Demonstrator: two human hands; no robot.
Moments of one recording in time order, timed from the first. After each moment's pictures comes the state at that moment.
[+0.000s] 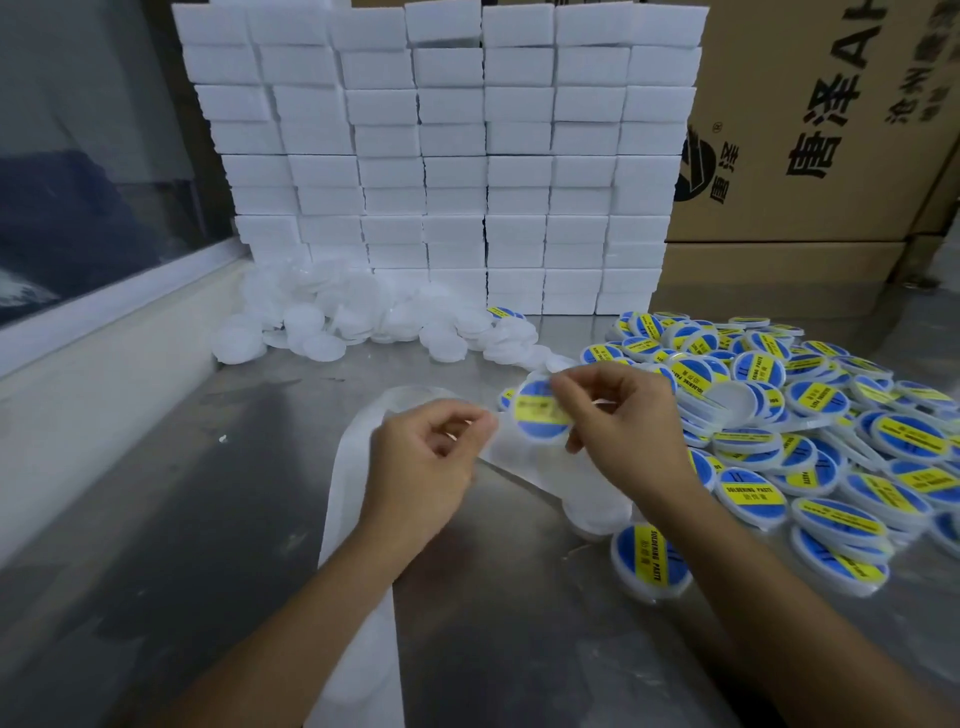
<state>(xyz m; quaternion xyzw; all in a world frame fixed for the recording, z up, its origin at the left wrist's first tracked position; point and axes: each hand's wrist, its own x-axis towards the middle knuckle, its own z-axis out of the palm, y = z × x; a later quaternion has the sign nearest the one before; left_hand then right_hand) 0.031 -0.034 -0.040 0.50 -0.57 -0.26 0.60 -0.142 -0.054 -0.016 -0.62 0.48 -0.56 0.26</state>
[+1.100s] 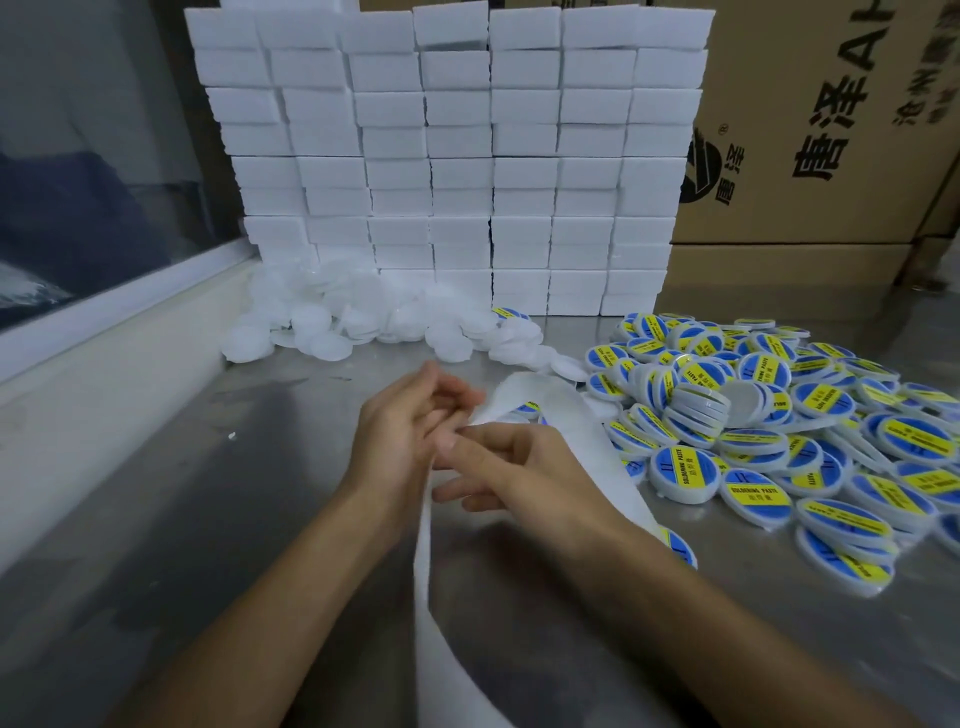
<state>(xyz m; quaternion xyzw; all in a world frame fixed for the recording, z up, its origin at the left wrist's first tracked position) 0.046 -0.041 -0.014 0.38 -0.38 -0.53 0.65 -0.084 -0.015 -0.020 -0.62 0.38 -0.39 0.56</state>
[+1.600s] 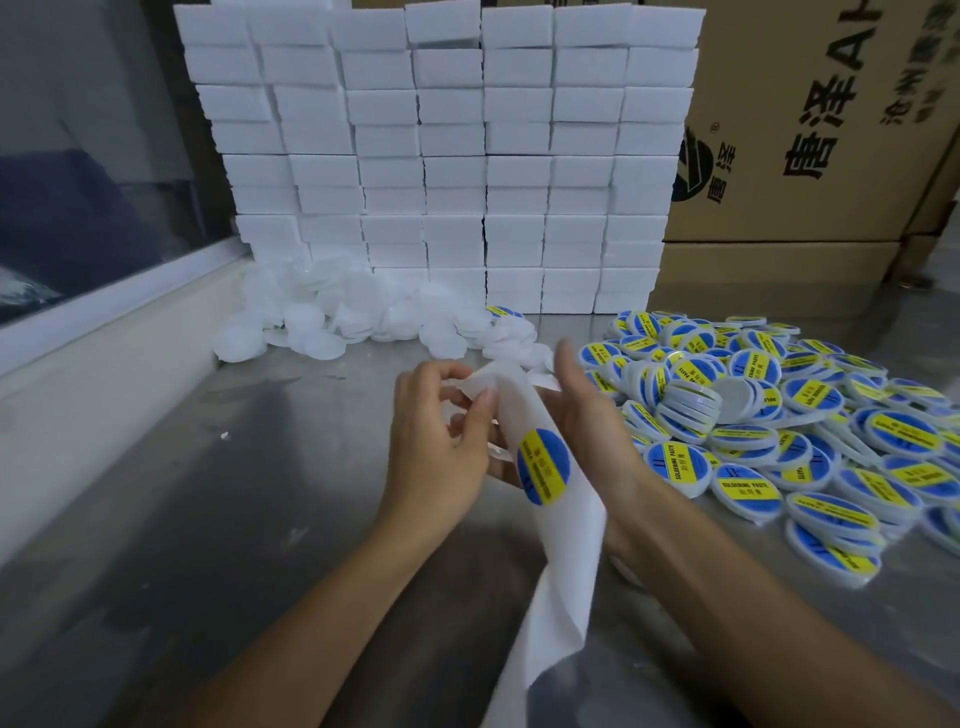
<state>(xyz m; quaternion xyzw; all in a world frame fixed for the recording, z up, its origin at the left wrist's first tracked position) 0.020 -0.036 -0.037 0.48 -0.59 -0.21 0.61 -0.106 -0.038 -0.005 -0.37 0.29 -0.45 0.76</state>
